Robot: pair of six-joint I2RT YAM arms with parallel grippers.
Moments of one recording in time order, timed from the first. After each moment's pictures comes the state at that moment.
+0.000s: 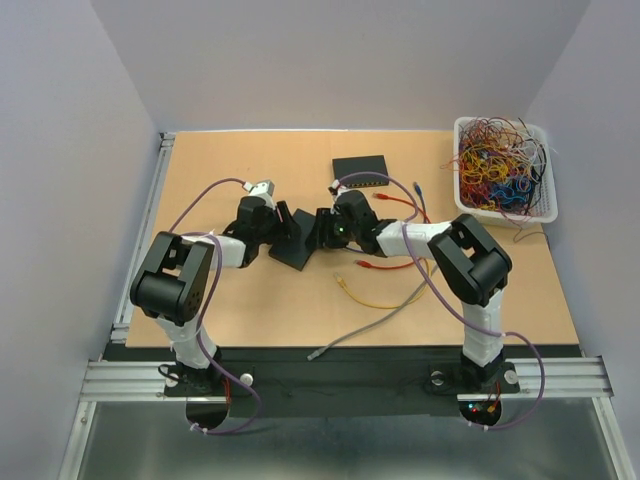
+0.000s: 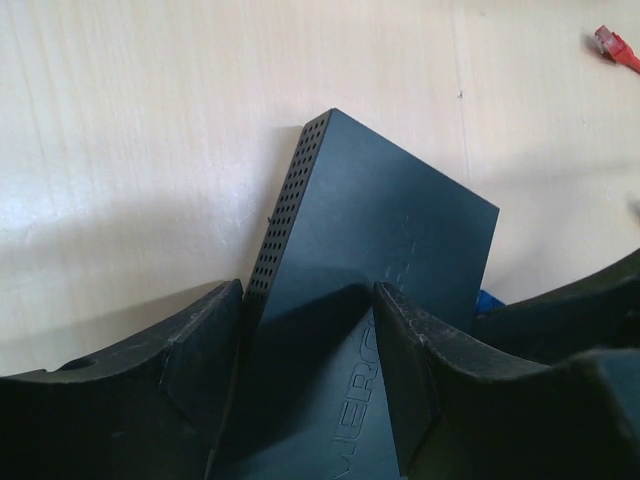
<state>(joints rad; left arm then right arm) -0.33 1.72 0.72 0.42 0.15 -0.50 0.68 1.99 1.17 0.22 -0.24 0.63</state>
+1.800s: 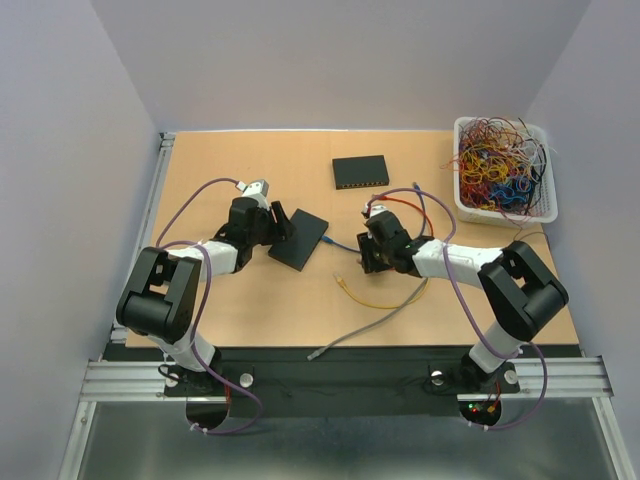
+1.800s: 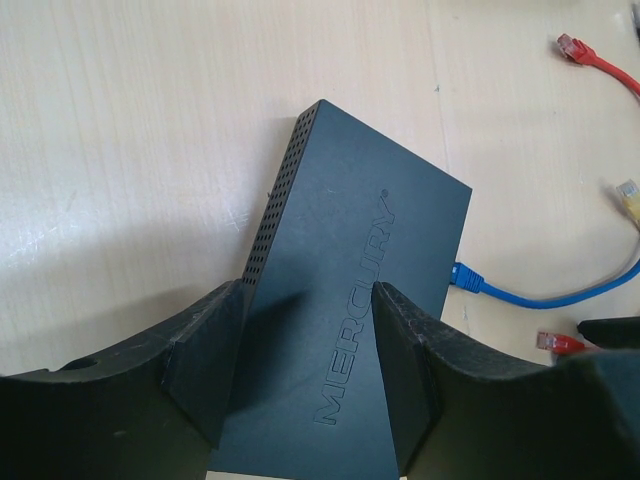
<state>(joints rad) -0.31 1.59 0.68 0.36 0.16 -0.47 0.65 1.64 0.85 -0.09 0.12 0.33</state>
